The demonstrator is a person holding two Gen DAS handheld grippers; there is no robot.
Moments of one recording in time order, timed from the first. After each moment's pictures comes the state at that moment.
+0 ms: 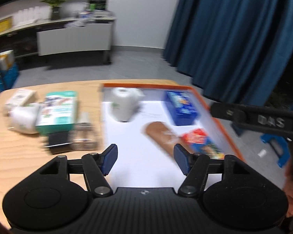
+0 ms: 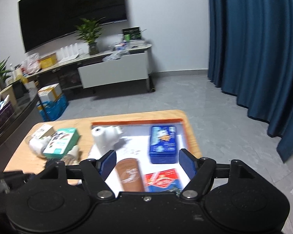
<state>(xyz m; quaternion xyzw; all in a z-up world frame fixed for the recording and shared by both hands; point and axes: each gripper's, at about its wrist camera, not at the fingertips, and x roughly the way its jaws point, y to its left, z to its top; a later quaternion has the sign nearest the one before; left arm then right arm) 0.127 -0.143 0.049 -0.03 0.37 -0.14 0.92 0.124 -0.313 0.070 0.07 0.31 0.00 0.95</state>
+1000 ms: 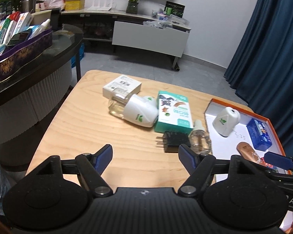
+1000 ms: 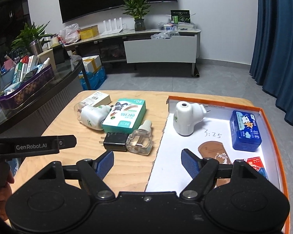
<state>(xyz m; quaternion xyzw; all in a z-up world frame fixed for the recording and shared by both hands) 0.119 -0.011 0.053 -0.11 0.37 0.03 0.92 0.137 -0.186 0.051 0.03 0.36 0.11 0.93</state>
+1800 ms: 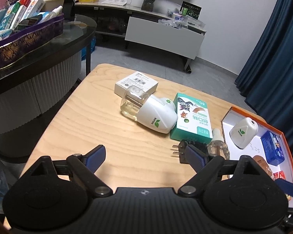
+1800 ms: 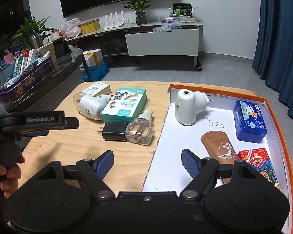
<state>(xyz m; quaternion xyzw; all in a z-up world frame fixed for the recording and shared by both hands) 0.141 0.007 0.037 -0.14 0.38 0.05 0.91 0.138 -0.191 0.035 0.04 0.37 0.11 0.92</state>
